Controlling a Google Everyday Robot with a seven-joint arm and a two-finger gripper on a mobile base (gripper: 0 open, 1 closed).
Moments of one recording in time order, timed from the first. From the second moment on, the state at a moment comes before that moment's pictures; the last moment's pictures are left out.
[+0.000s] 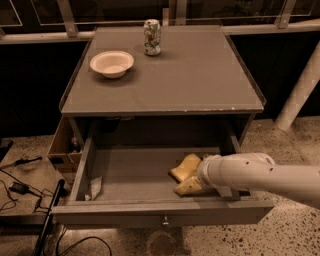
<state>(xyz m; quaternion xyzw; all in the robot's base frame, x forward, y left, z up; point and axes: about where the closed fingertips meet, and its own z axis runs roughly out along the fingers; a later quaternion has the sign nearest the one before) 0.547 -0.141 0.588 -0.37 0.87 0.05 0.32</state>
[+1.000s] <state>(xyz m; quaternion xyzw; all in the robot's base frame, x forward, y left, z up) 0.547 -0.140 0.592 -0.38 0.87 0.05 0.32</state>
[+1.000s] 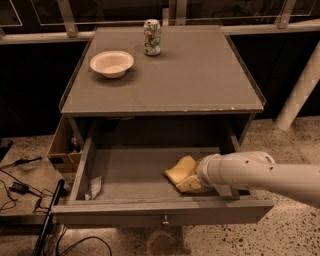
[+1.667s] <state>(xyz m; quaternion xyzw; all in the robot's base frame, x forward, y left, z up) 0.530 -0.135 0.652 -0.42 0.84 0.07 0.33</state>
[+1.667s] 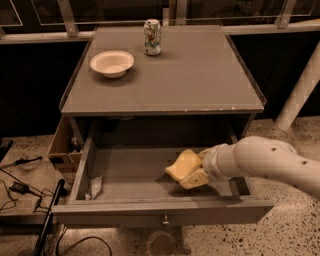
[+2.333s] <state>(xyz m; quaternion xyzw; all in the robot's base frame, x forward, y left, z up) 0.548 -0.159 0.742 -0.49 0.79 0.08 0.36</state>
